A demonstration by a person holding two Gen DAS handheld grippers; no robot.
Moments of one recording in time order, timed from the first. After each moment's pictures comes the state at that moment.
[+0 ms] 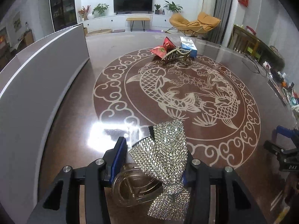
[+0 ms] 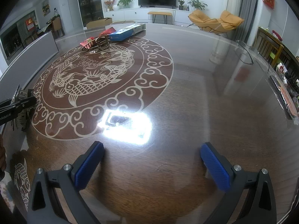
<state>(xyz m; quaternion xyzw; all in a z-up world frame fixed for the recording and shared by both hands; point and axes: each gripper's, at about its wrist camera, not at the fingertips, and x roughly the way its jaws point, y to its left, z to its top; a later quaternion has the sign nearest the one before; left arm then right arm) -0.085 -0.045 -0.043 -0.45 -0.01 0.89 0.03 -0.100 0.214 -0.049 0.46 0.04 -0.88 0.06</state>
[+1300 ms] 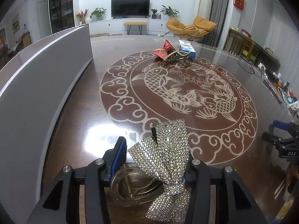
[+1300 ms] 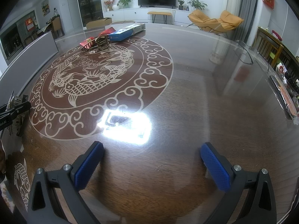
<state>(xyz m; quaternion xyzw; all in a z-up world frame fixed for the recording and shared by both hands) -0.071 -0.059 -0.047 -0.43 -0.02 0.90 0.05 -0.099 0.214 -0.048 0.46 0.04 -0.88 0.06</state>
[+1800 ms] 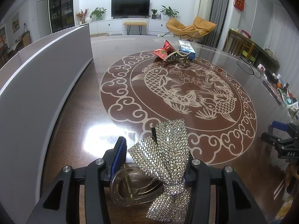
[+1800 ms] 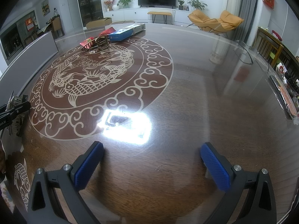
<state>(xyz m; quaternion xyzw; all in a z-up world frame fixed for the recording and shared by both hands) -0.070 -0.060 -0.046 -0.43 -0.02 0.90 0.05 -0.099 0.214 -0.048 0.46 0.04 -0.88 0.06</state>
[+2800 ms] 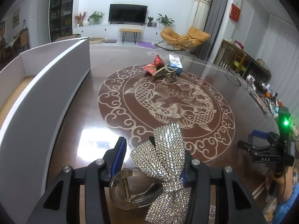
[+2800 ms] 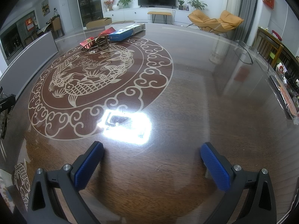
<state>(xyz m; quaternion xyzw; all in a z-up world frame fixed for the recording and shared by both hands) -0.046 -0.063 -0.009 -0.40 -0.06 0.91 0.08 -0.099 0.214 -0.048 0.46 0.04 -0.88 0.06</state>
